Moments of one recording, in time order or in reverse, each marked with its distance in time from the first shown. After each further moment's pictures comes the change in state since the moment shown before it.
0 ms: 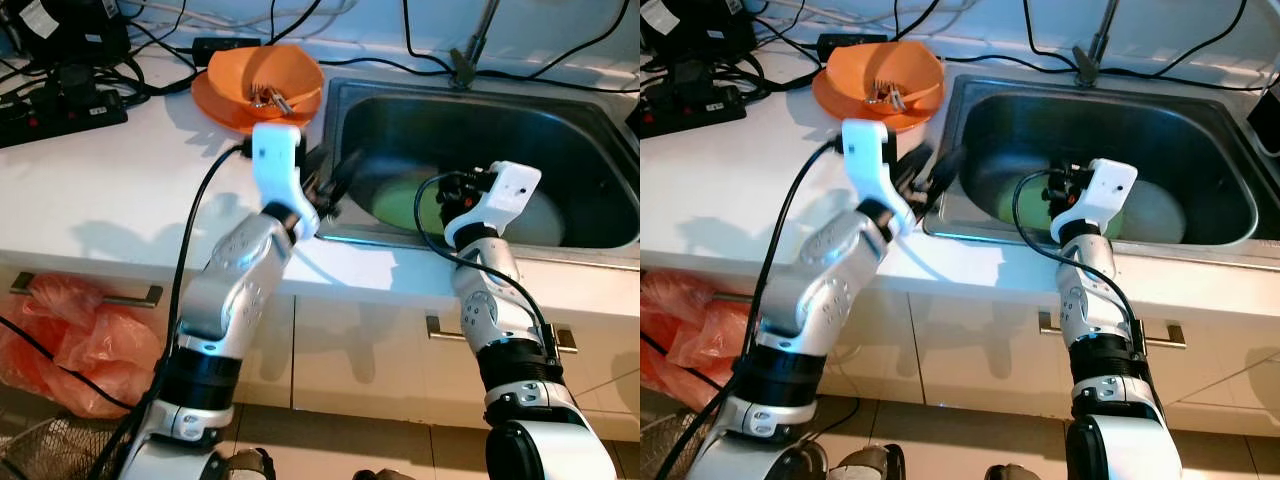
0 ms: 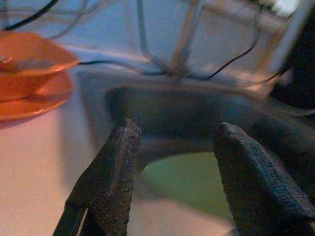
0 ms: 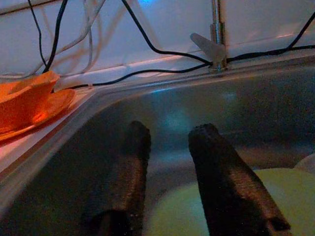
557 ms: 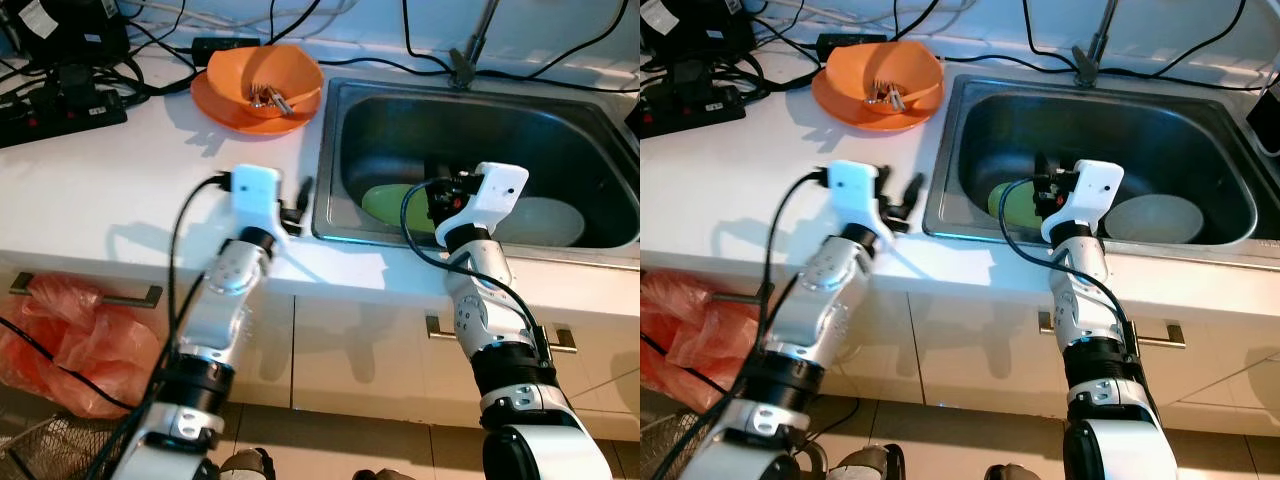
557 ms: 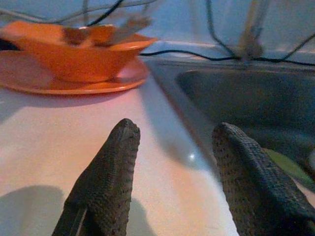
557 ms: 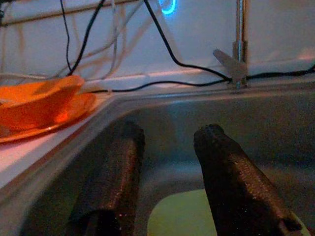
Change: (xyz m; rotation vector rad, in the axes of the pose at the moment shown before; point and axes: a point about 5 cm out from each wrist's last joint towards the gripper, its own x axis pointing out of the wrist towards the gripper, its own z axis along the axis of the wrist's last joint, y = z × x) left arm -0.007 0.044 -0.028 0.156 -0.023 0.234; right arm -0.003 0.014 0.000 -0.053 -0.051 0.088
